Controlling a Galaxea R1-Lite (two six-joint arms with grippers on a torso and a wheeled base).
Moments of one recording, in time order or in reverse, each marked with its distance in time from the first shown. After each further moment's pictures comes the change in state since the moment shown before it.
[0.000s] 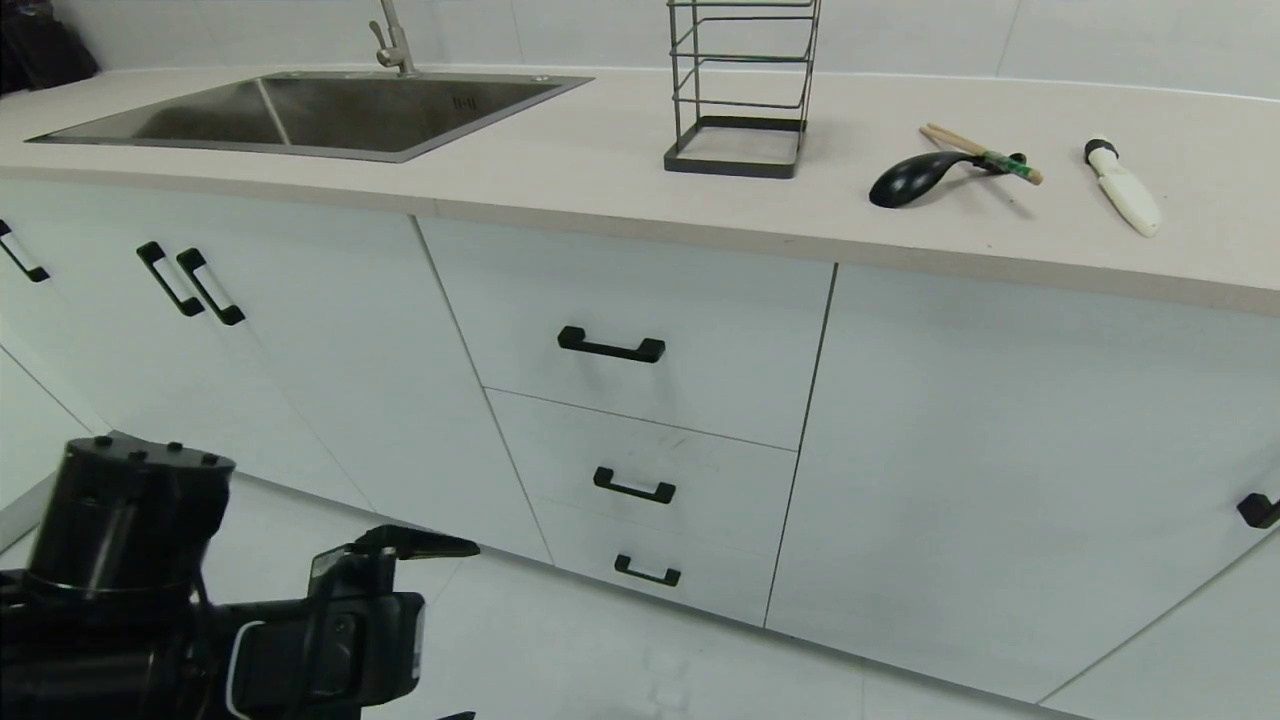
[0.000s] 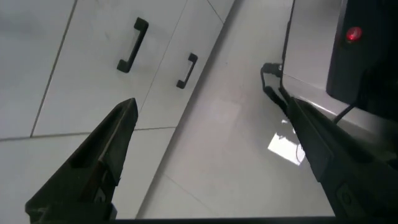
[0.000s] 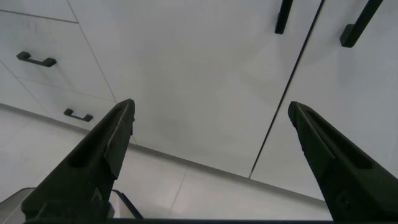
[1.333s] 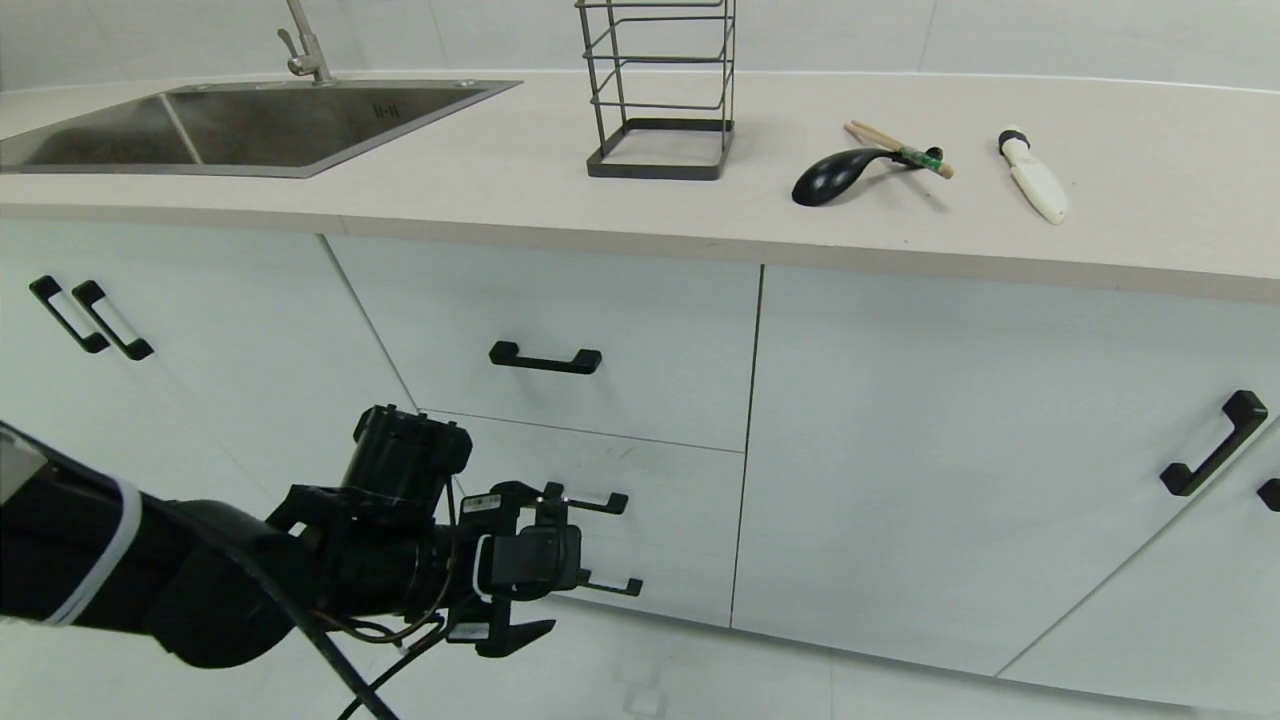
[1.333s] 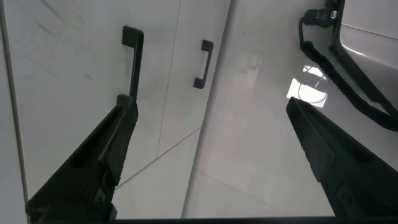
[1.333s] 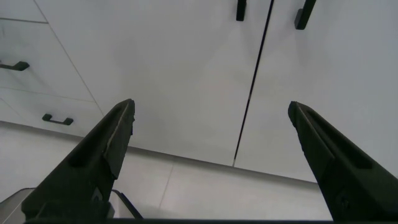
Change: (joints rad) left arm -0.038 0.464 -0.182 -0.219 0.183 0.080; right arm 0.000 0.000 0.000 0.000 0.000 0.000
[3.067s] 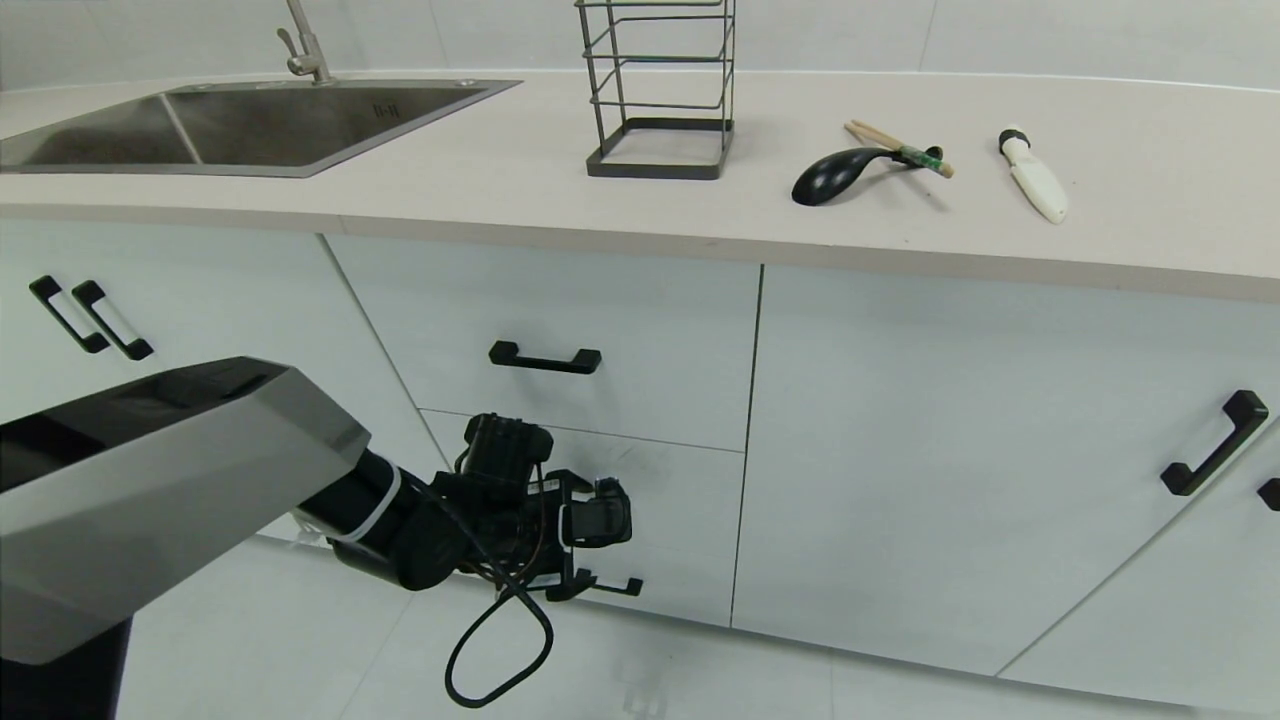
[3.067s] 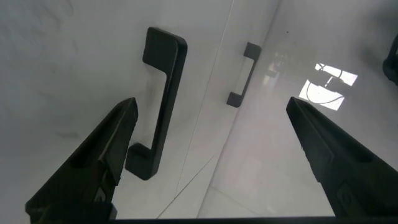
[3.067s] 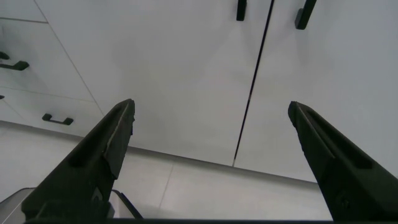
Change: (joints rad) left arm 0.045 0.406 -0.252 -0.162 0.051 -0.020; right arm 0.000 0.000 0.000 0.000 0.000 0.000
